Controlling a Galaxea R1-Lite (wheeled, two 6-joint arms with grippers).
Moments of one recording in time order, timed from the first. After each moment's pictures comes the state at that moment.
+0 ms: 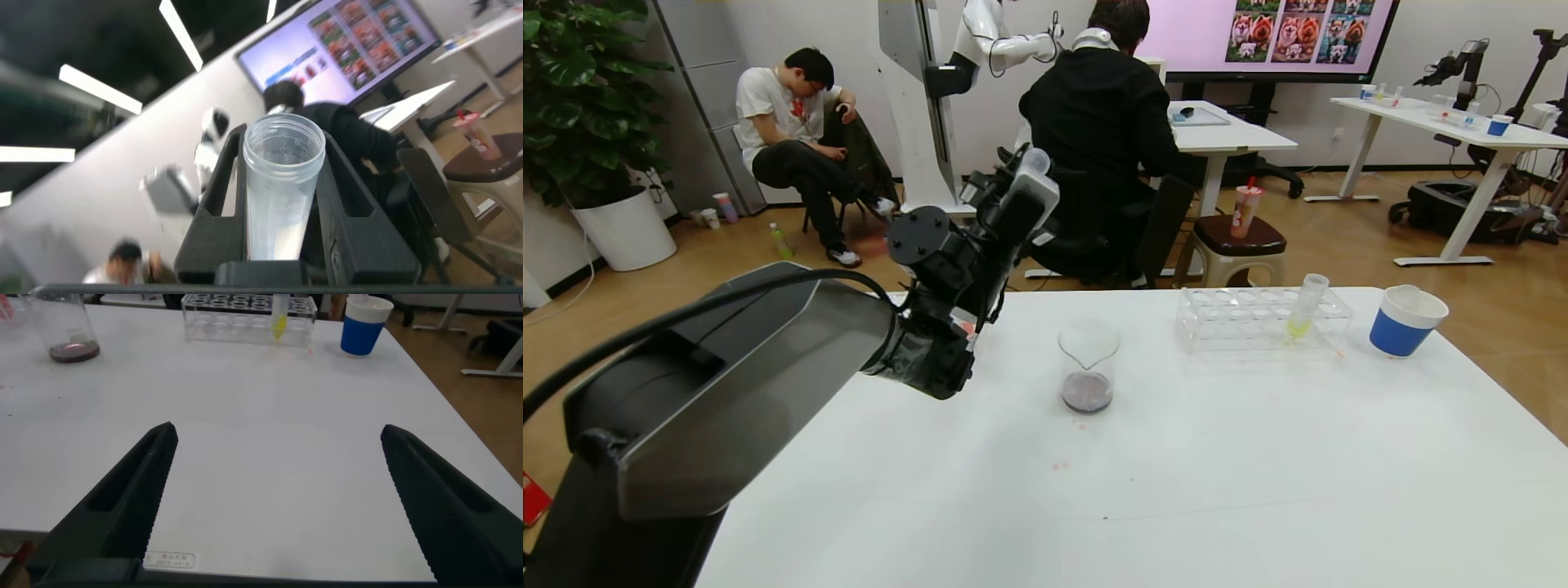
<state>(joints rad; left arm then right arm) -0.49 2.38 -1.52 -1.50 0.06 0.77 0.00 0.00 0.00 0.00 0.01 -0.03</state>
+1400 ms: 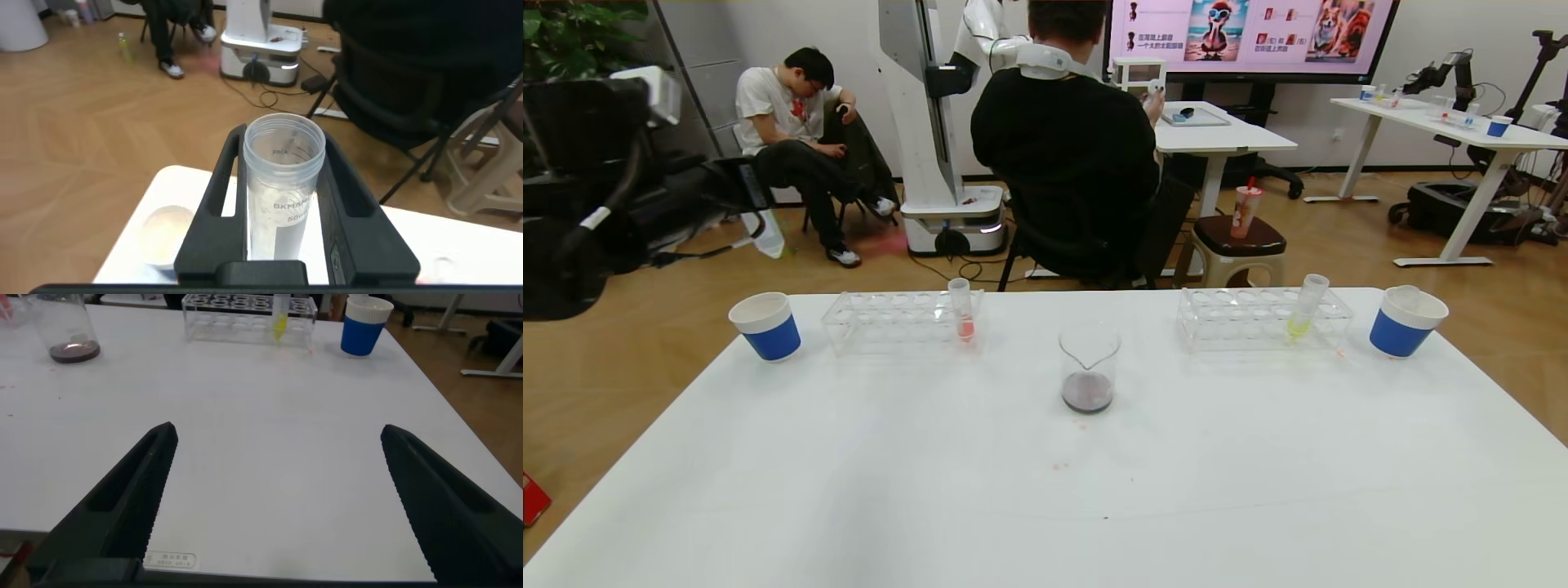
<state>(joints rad) 0.05 1.77 -1.24 -0.51 0.15 -0.08 0.00 0.00 0.00 0.00 0.01 -0.03</state>
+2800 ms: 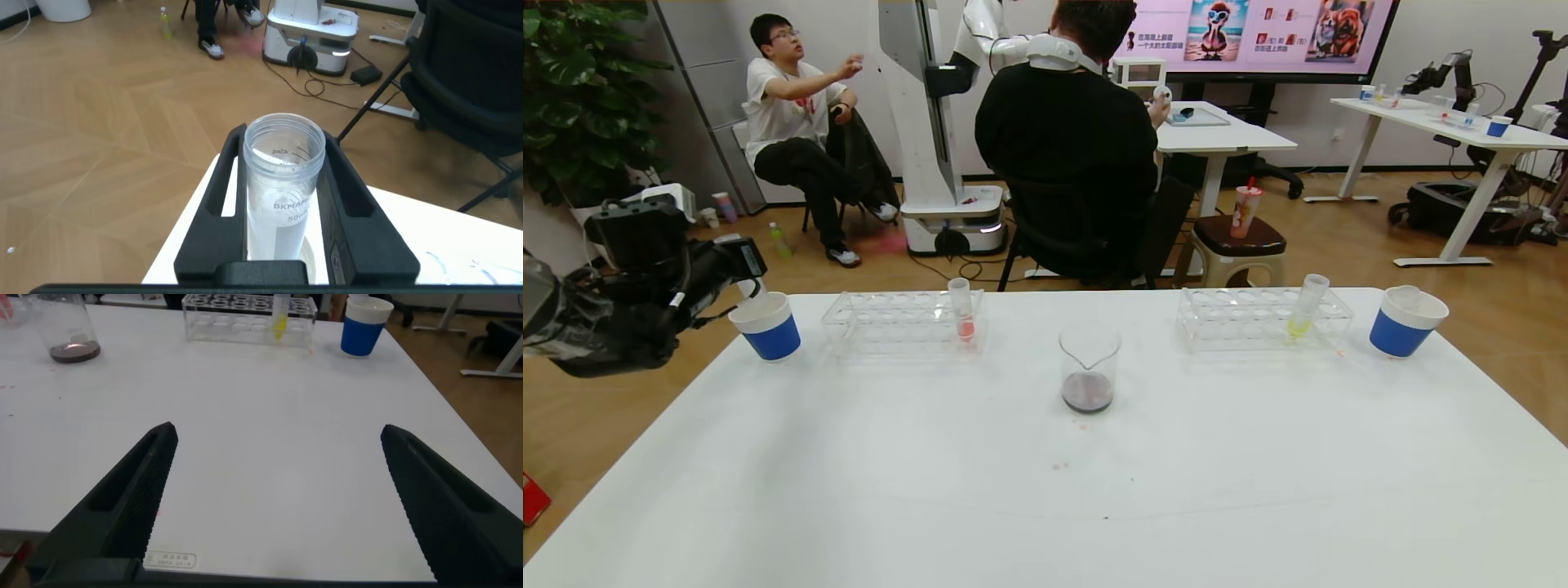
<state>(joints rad) 0.25 2.17 -1.28 -0.84 0.07 -0.08 0.00 0.00 0.00 0.00 0.01 -0.03</state>
